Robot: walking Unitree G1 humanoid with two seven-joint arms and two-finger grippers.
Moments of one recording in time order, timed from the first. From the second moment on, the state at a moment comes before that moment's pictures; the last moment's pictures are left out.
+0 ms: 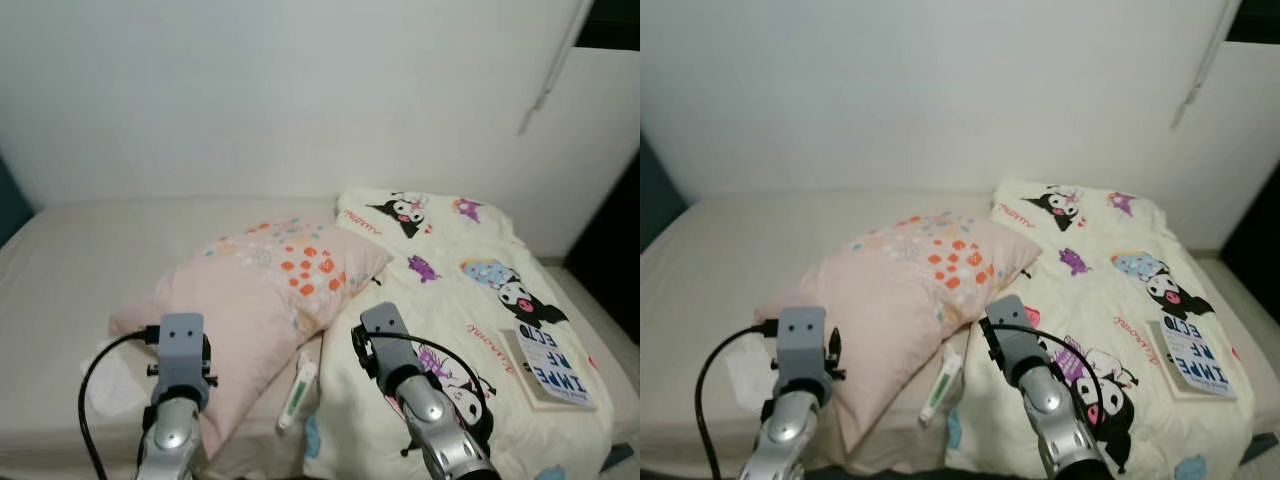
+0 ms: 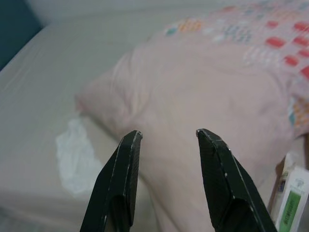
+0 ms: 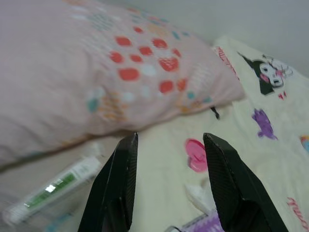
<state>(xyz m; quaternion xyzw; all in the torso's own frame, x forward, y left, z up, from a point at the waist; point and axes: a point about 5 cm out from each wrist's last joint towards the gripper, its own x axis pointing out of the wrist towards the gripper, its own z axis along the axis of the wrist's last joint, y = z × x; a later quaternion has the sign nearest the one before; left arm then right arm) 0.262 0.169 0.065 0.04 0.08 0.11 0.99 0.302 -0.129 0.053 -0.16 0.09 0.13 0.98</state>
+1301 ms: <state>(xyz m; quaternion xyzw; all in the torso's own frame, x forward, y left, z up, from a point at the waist) 0.262 0.164 0.070 0.05 0.06 0.09 0.99 0.304 -0.131 0.052 -0.15 0.09 0.12 0.98</state>
